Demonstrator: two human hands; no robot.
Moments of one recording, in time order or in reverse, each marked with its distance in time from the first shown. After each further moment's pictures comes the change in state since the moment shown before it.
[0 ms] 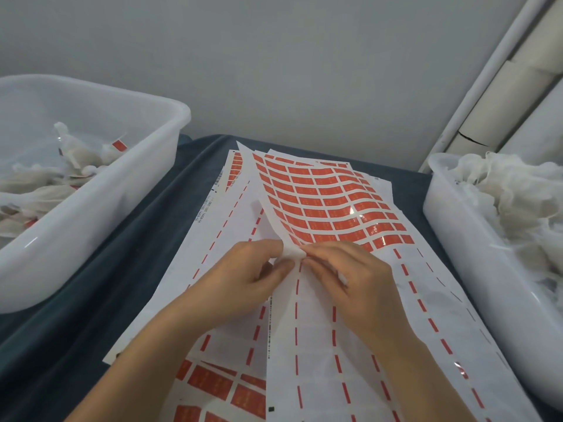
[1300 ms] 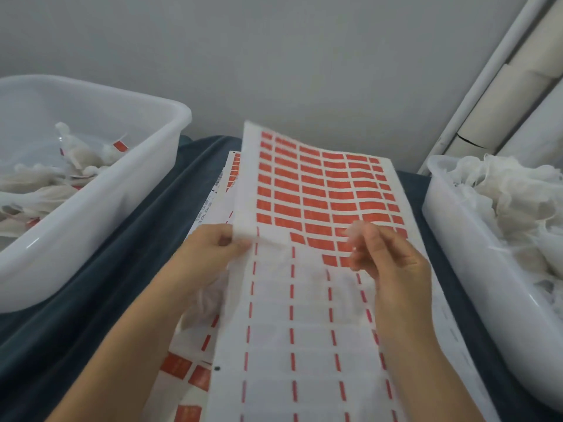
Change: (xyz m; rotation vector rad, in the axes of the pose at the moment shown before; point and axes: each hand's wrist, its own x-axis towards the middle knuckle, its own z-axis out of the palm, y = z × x) left_hand 0.010 -0.025 -0.026 -0.234 0.253 -0.479; right_hand -0.001 0.005 -0.016 0.813 0.265 0.786
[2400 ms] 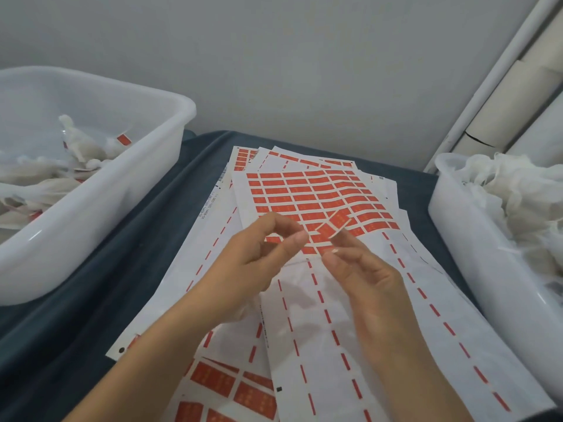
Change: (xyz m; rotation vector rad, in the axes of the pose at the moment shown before) left_hand -0.033 0.025 0.030 -0.124 -0.213 0.277; right_hand -0.023 -0.007 0.019 -0.050 -0.227 0.188
